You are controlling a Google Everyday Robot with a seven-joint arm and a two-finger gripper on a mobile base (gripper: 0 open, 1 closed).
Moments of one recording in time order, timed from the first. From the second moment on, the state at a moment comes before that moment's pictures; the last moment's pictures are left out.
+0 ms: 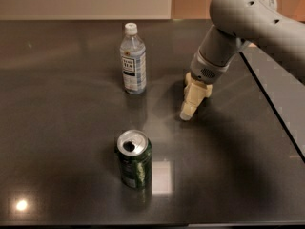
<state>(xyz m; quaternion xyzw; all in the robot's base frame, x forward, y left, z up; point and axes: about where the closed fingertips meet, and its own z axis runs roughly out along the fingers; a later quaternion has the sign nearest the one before) 0.579 -0.114 0.823 -0.60 0.79 0.08 0.13</state>
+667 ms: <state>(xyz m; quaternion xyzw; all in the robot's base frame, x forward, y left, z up) 0.585 -0.117 0.823 -0.59 0.80 0.09 0.13</state>
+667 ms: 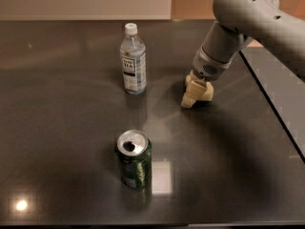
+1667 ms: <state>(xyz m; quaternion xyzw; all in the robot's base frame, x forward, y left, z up) 0.585 -0.117 0.829 -0.58 0.80 0.10 0.13</state>
